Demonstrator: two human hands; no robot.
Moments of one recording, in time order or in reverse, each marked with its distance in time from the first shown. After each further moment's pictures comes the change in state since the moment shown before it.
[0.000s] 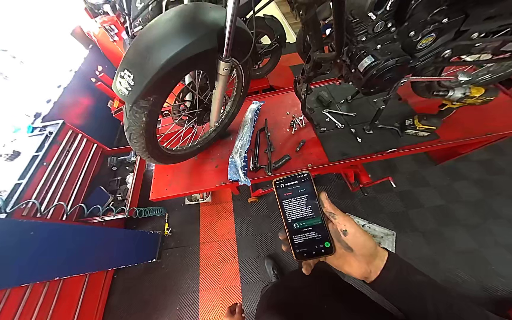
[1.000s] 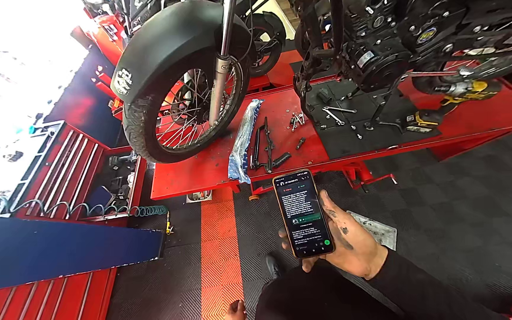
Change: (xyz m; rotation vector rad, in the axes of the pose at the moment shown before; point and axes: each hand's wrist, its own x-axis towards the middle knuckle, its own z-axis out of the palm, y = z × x) left_hand -0.011 0.008 0.000 -0.034 -0.005 -0.018; right_hand -0.004 0.001 -0.002 0.017 0.014 -0.003
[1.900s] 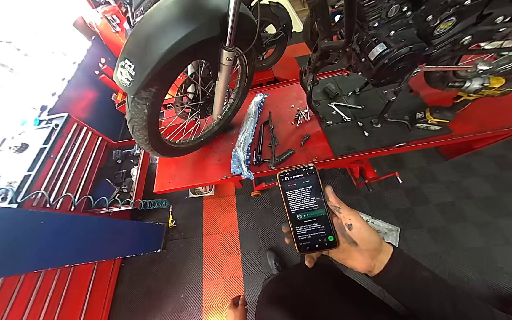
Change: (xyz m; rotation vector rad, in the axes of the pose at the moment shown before) left_hand 0.000 -0.008 0.001 0.034 -0.005 -0.019; right_hand 0.002 -0.001 -0.001 0.000 -0.002 0.000
